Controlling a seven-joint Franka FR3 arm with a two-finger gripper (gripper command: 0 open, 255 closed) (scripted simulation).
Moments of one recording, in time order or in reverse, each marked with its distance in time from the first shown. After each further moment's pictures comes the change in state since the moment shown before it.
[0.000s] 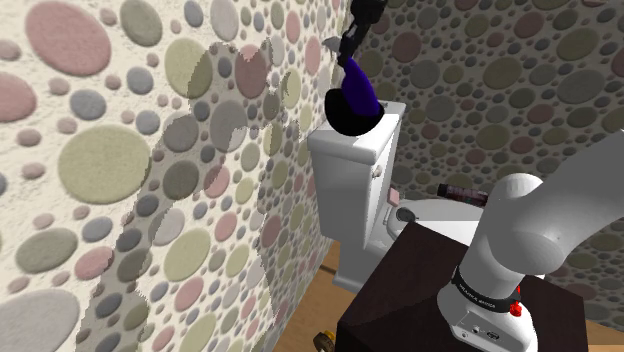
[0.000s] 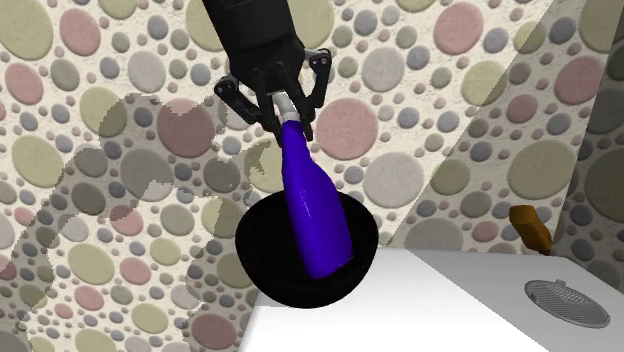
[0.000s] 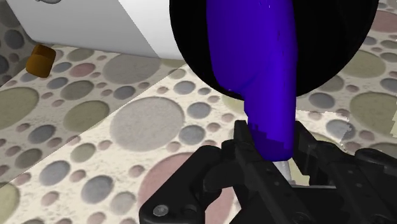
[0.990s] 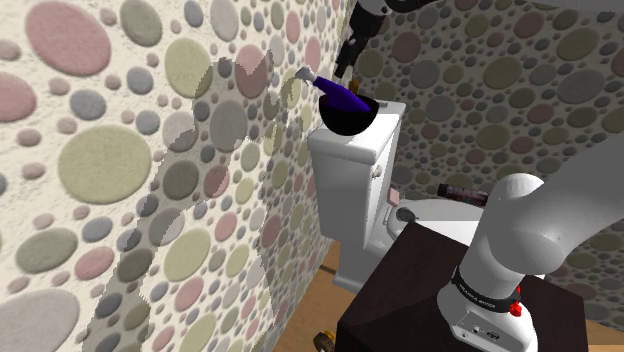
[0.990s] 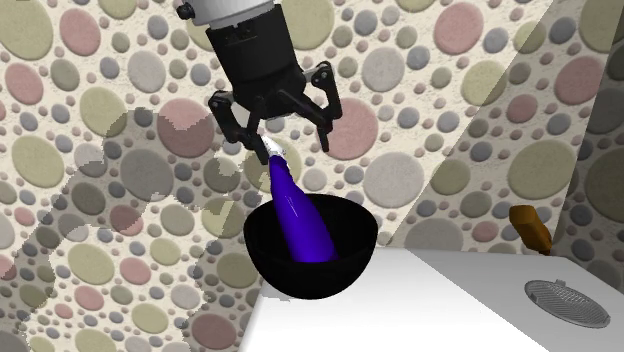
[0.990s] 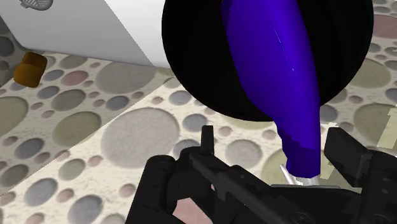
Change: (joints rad) arm -0.004 -0.021 -0.004 -0.088 -0.008 0.068 0.008
